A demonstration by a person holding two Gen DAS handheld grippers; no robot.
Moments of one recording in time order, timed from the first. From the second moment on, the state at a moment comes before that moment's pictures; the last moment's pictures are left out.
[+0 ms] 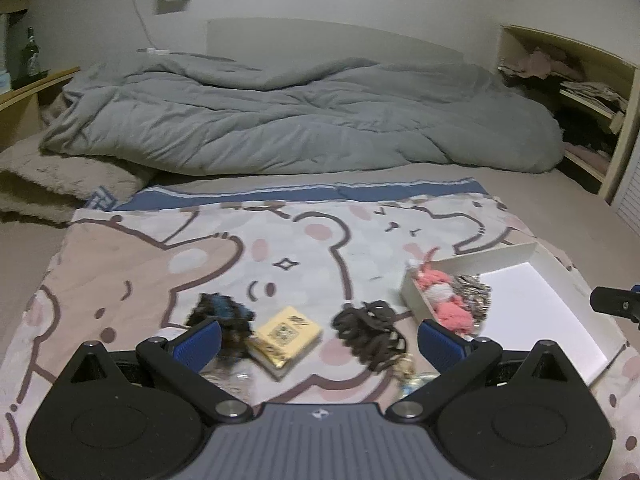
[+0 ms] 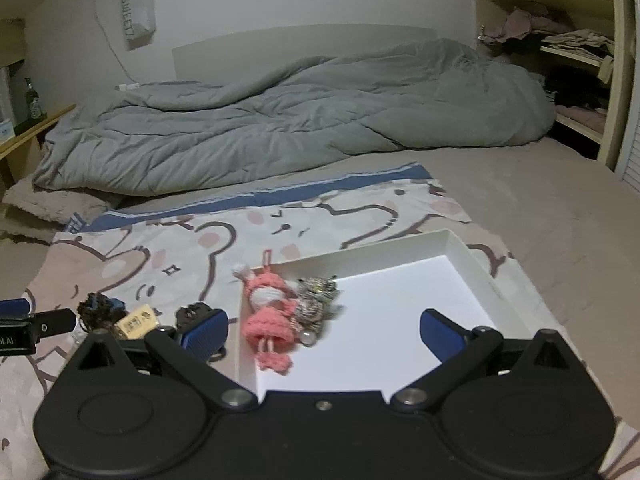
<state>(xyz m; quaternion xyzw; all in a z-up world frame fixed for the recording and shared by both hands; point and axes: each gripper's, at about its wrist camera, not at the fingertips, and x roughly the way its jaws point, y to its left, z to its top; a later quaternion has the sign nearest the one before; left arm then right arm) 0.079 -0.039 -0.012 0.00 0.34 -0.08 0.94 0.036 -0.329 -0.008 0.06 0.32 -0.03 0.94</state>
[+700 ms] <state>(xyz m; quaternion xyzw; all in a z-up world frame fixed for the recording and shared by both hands) 0.101 0.047 -0.035 0.00 0.39 -0.03 0.92 0.062 -0.250 -0.025 -0.05 0.29 0.08 0.95</state>
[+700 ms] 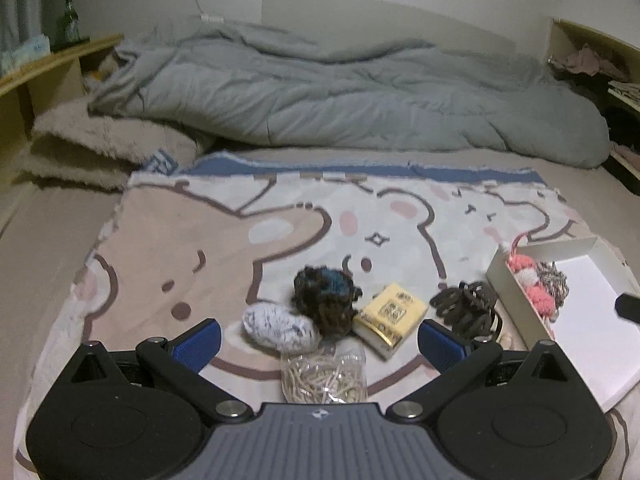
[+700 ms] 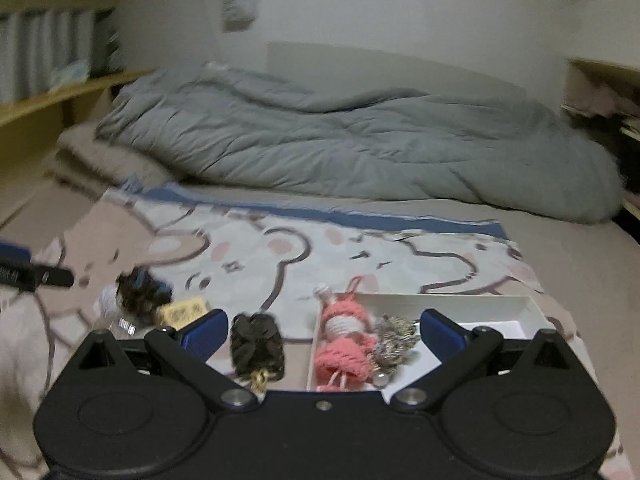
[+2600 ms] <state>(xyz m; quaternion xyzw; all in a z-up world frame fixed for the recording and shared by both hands) 0.167 0.051 -0.149 -0.05 0.57 -0.03 0.82 0.098 -0.159 -0.148 -0.46 0.49 0.39 0.63</state>
